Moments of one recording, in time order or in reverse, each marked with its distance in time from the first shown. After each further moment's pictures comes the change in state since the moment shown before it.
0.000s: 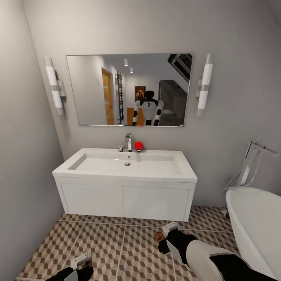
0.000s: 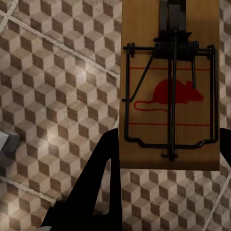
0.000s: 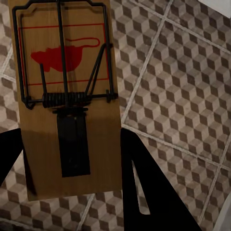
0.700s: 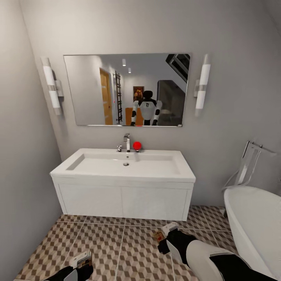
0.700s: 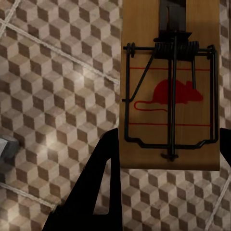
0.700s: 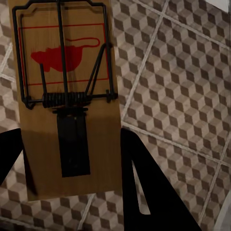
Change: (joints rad) left arm 0.000 0.000 -0.005 -0.012 -0.004 -0.003 -0.001; right arm 0.001 0.000 -0.003 0.000 -0.003 0.003 0.000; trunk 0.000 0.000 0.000
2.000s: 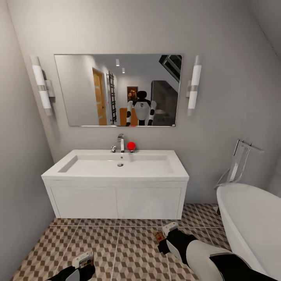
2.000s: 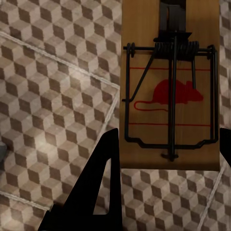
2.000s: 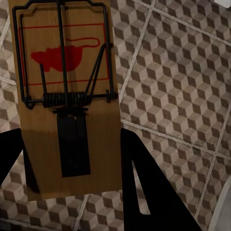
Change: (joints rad) left arm 0.000 -0.014 0.000 0.000 -0.002 0.000 0.003; right arm -0.001 0.000 0.001 0.000 0.004 0.000 0.000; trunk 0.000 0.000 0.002
